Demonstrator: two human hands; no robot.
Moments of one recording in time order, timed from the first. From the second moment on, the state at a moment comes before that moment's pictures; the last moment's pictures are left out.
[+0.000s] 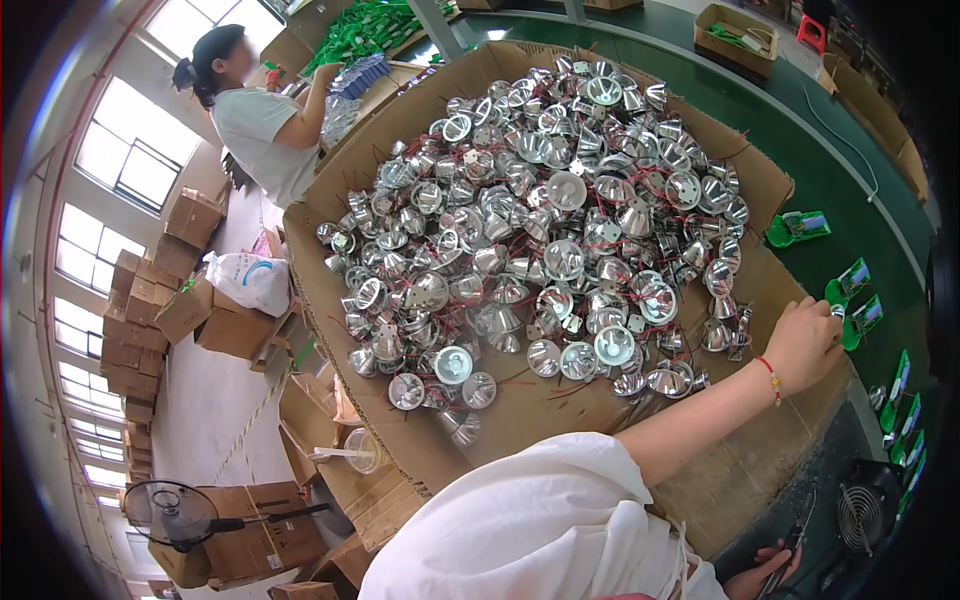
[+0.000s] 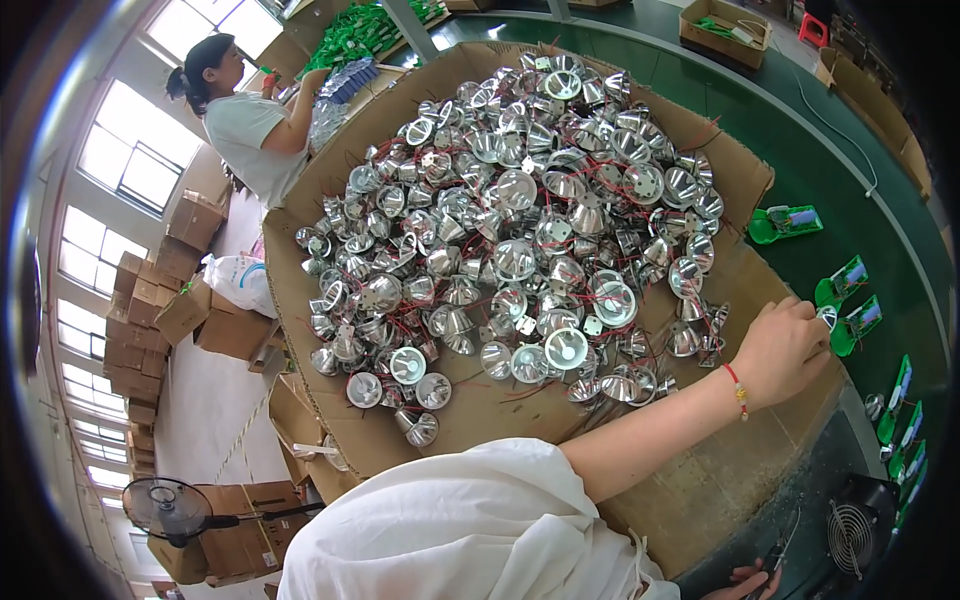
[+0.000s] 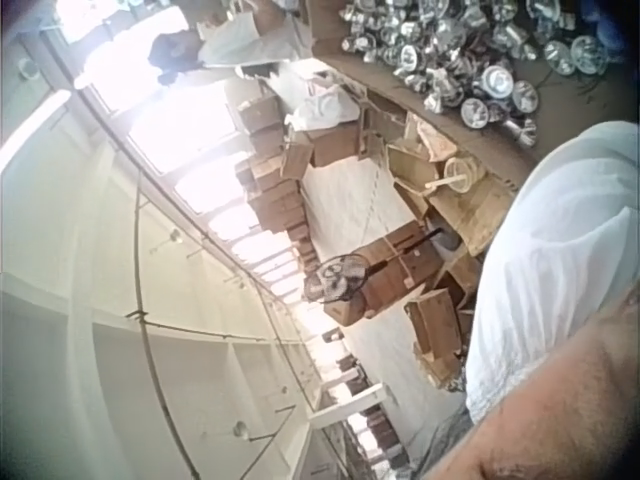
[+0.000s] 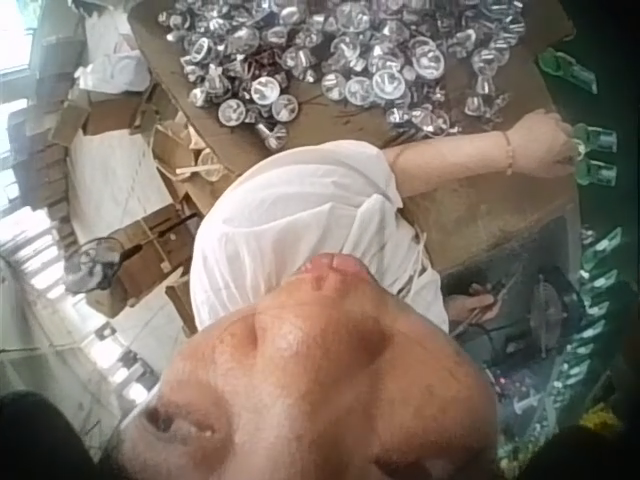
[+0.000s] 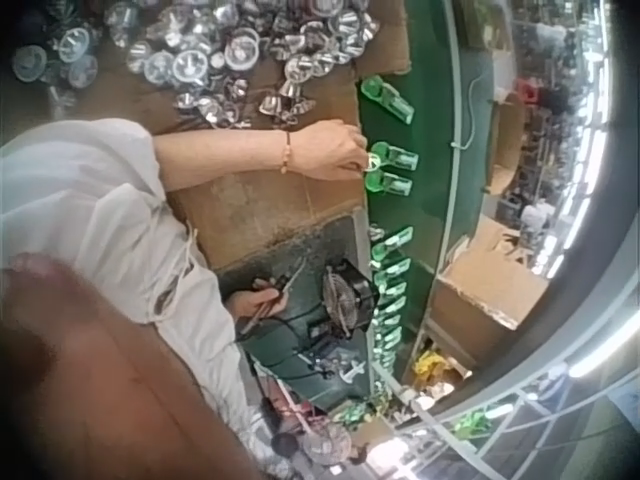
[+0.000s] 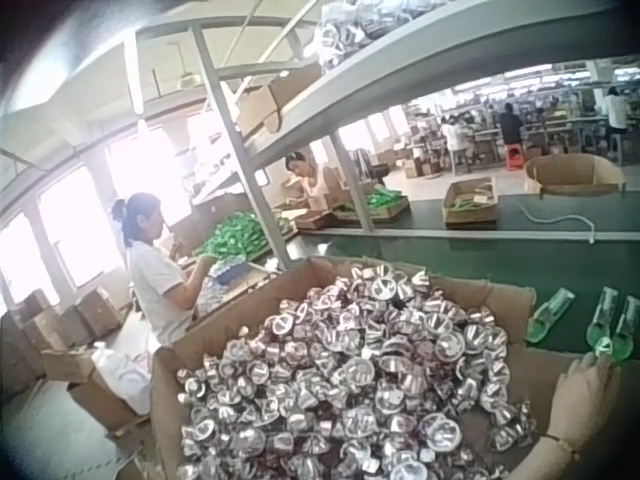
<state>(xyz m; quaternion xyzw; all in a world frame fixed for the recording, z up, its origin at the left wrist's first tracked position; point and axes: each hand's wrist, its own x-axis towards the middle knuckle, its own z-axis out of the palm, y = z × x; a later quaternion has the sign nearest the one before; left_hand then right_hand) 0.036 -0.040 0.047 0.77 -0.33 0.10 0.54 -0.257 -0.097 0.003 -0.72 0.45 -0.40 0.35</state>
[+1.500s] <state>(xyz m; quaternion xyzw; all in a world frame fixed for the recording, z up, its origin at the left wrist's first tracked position) 0.034 -0.053 0.024 0.83 -0.36 0.05 0.43 -0.262 -0.105 -0.002 -0.74 0.41 -0.42 0.35</state>
